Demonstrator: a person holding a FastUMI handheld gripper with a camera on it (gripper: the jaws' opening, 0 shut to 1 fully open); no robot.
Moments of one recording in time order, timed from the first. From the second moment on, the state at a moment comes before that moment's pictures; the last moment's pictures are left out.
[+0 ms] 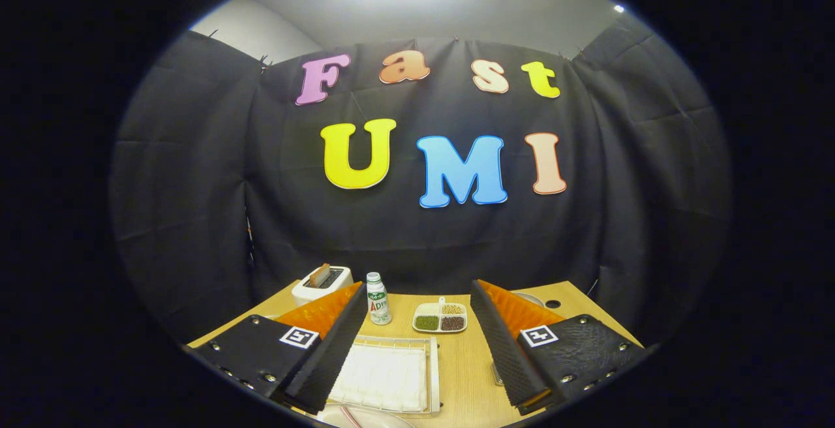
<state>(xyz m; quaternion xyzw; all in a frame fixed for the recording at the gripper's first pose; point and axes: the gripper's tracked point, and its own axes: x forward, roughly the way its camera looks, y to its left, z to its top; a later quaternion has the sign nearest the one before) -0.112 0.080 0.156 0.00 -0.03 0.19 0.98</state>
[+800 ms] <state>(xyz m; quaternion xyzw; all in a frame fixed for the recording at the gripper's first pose) 0.010 -0.133 0.131 0.05 -0.11 0.01 0.99</state>
